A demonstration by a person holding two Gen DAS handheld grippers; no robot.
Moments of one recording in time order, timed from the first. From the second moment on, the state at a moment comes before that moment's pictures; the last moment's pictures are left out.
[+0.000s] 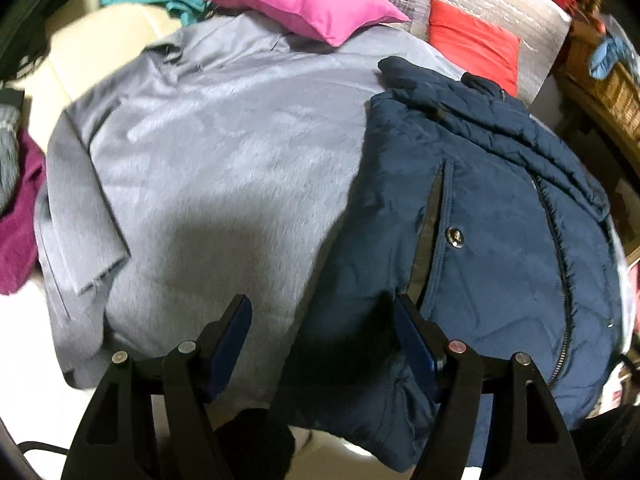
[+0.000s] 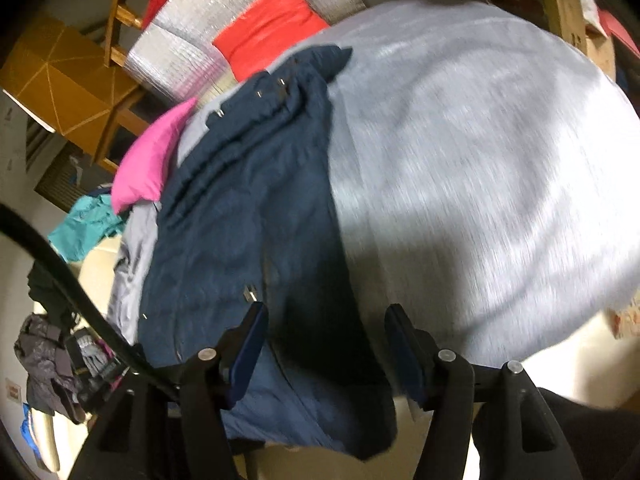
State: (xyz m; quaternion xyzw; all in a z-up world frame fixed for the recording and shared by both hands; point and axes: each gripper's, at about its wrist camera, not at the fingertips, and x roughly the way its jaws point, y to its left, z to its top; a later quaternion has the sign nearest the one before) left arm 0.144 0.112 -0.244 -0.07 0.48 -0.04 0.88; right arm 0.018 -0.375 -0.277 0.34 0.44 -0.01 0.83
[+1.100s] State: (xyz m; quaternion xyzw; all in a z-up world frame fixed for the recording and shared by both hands) left arm 0.131 0.084 -0.271 -0.09 0.52 -0.15 0.83; right arm 0.018 -0.352 -0.333 0.35 0.52 0.01 0.78
